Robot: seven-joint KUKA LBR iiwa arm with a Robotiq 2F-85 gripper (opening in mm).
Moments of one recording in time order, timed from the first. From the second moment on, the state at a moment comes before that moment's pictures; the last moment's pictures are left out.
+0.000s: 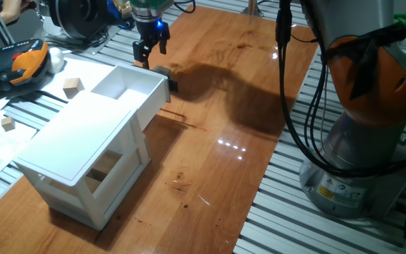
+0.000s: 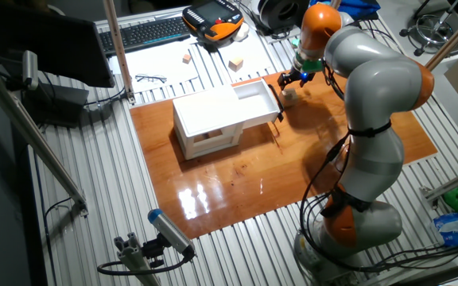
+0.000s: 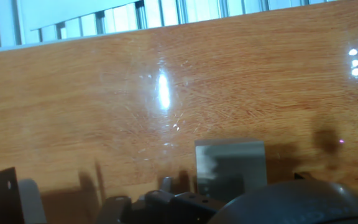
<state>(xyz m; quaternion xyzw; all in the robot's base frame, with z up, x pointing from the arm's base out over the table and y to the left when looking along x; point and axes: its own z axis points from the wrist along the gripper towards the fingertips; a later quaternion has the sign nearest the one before) 0.635 -0.123 0.111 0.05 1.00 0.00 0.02</state>
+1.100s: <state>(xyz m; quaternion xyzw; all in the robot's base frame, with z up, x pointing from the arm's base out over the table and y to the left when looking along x) 0.626 -0.129 0.081 0.04 1.00 -0.01 0.04</state>
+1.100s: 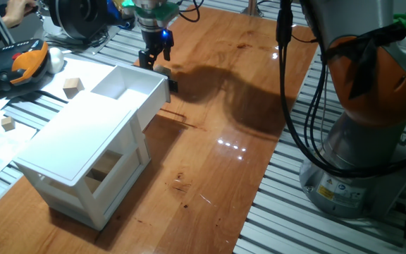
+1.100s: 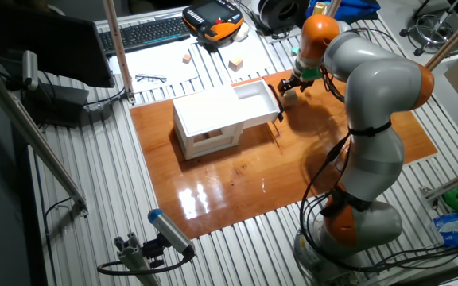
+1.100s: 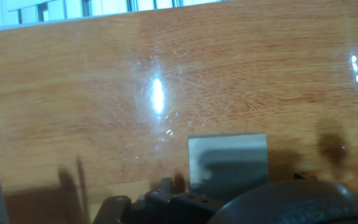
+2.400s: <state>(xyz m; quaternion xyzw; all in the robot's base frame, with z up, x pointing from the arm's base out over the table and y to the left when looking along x) 0.622 -0.133 0.084 0.03 1.00 0.01 0.02</state>
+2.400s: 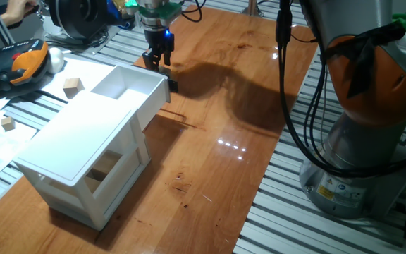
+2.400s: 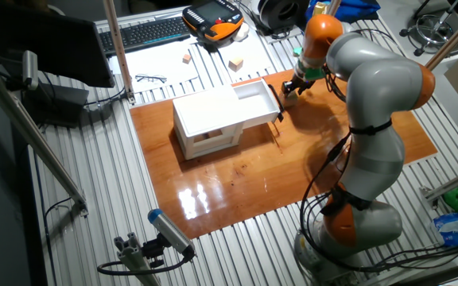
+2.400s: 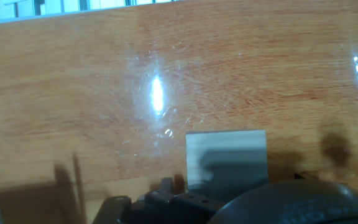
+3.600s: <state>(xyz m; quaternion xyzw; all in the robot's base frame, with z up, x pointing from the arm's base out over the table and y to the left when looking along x) 0.630 -0.129 0.095 0.04 1.00 0.03 0.01</state>
